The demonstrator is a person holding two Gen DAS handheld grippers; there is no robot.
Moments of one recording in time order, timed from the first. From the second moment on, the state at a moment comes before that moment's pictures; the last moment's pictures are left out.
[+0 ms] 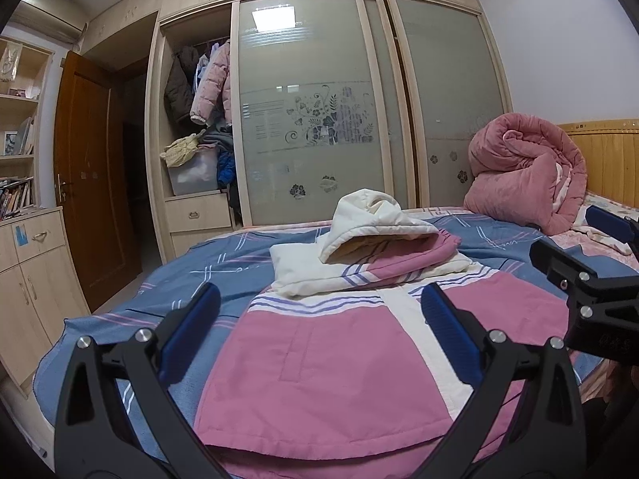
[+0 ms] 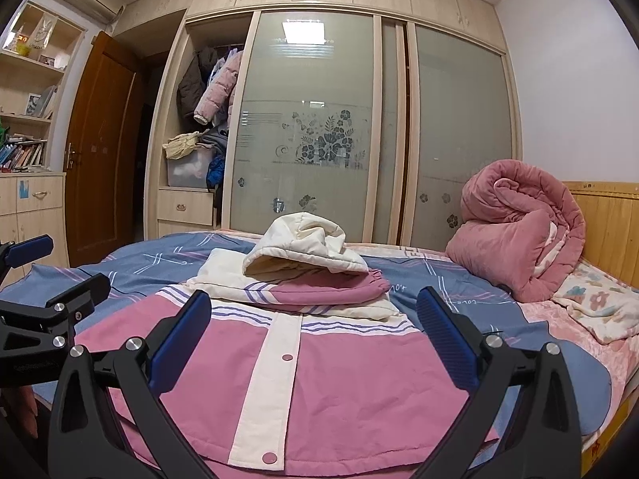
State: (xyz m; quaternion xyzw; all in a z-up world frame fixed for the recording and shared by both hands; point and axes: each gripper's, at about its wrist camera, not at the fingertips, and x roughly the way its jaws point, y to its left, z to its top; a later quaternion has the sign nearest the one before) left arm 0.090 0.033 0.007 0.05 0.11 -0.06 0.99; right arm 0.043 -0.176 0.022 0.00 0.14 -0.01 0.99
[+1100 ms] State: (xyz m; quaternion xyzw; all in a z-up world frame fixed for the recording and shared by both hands) left arm 0.089 0.055 0.008 0.02 0.11 -0.06 0.99; right arm 0.054 -0.162 0.016 -0.03 0.15 0.00 0.99
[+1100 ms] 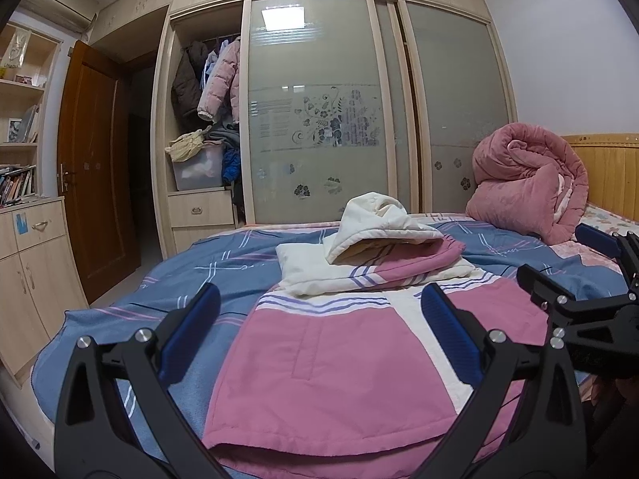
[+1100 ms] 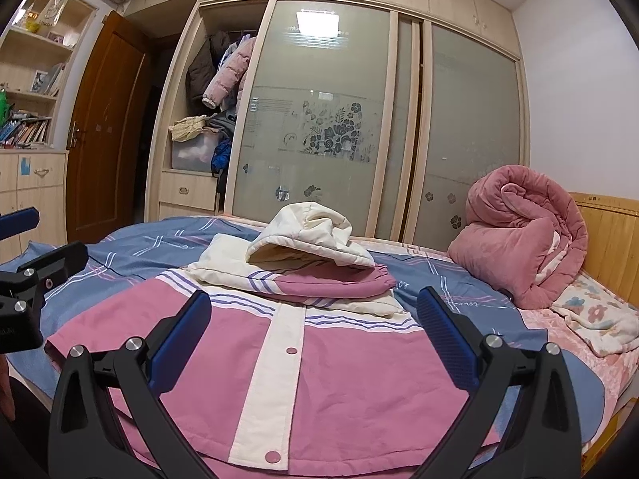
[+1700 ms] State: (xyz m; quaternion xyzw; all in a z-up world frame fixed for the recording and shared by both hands) left arm 0.106 0.106 0.003 -0.12 0.13 -0.08 0.98; right arm 0.248 -0.135 -0.044 -0.44 0.11 -0.02 0.89
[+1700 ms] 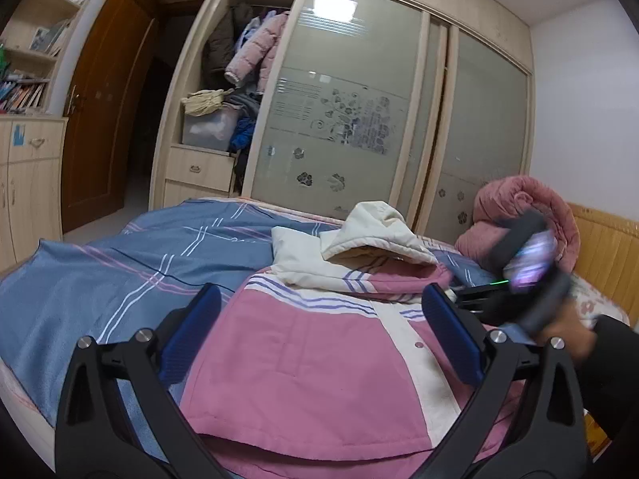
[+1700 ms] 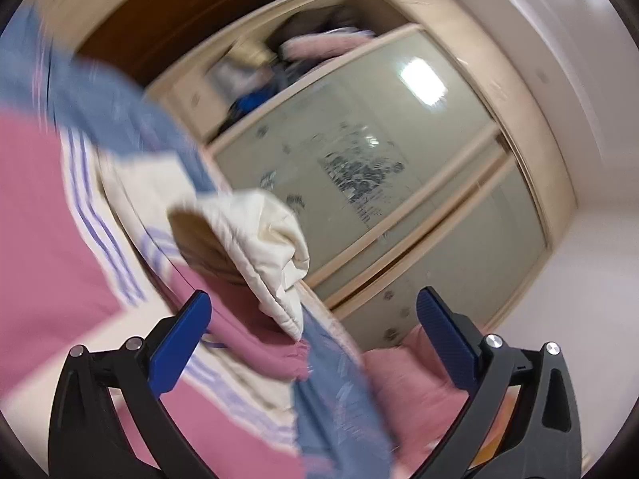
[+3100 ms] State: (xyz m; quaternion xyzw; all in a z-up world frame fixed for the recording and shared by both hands) left arm 0.111 0.125 0.002 -0.14 0.18 -0.06 0.97; right arm 0.118 -0.181 0.031 -0.11 0.18 0.07 0.97
